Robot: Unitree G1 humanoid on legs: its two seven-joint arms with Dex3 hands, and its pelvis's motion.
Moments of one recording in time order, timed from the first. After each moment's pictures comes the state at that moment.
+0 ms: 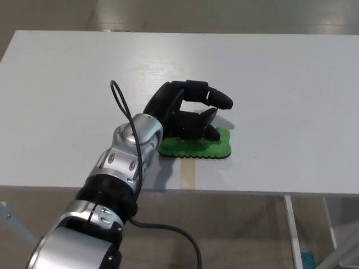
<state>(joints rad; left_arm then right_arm) -0.89 0.03 -0.10 1.00 0.00 0.00 -0.16 0.18 -0.20 -0.12 0.86 -0.03 -0.47 0.09</state>
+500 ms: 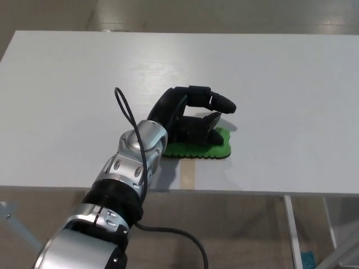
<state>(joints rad) -0.88 0.01 -0.08 1.03 0.02 -0.03 -0.14 0.17 -0.20 -0.11 0.88 -0.03 -0.48 0.10</state>
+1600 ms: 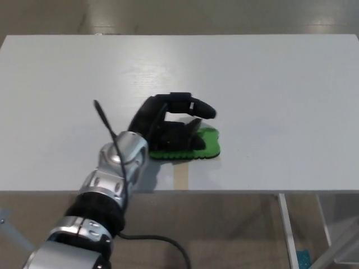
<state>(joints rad) -0.81 0.09 -0.04 1.05 0.02 -0.16 -0.18 0.17 -0.19 -0.13 0.89 -0.01 -0.49 0.14</state>
